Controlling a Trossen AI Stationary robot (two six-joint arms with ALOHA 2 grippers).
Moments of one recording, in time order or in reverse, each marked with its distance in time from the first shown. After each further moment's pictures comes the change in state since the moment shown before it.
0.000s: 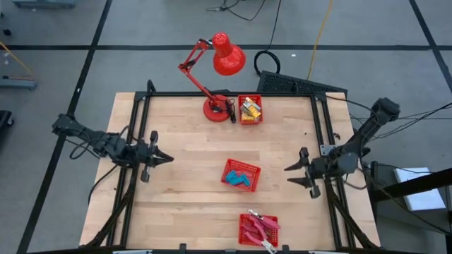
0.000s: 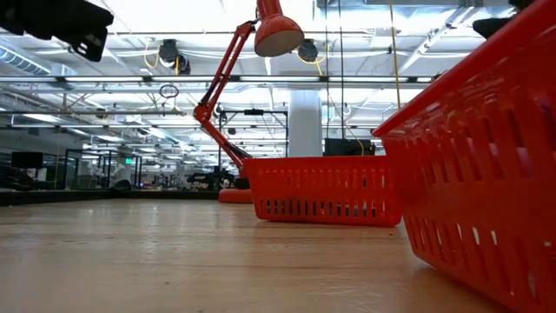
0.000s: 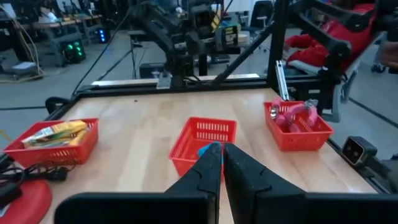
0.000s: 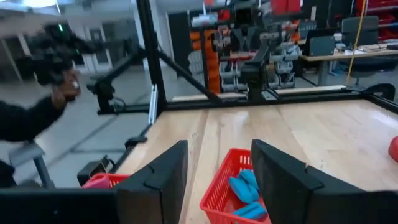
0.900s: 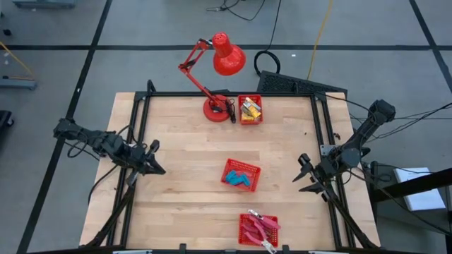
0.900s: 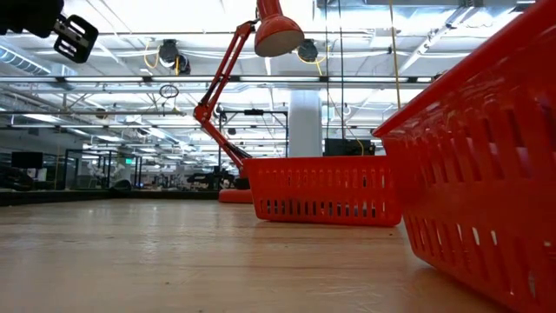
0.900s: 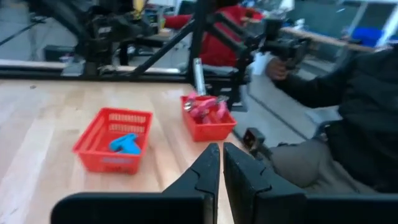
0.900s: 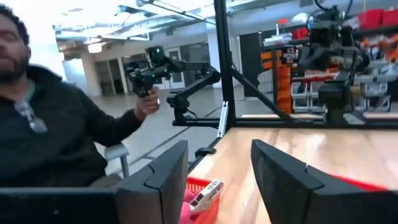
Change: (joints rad) left arm 0.052 -0.098 -0.009 -0.078 0.386 -0.141; right arm 0.000 -0.145 -0.116 0.105 -0.311 -0.043
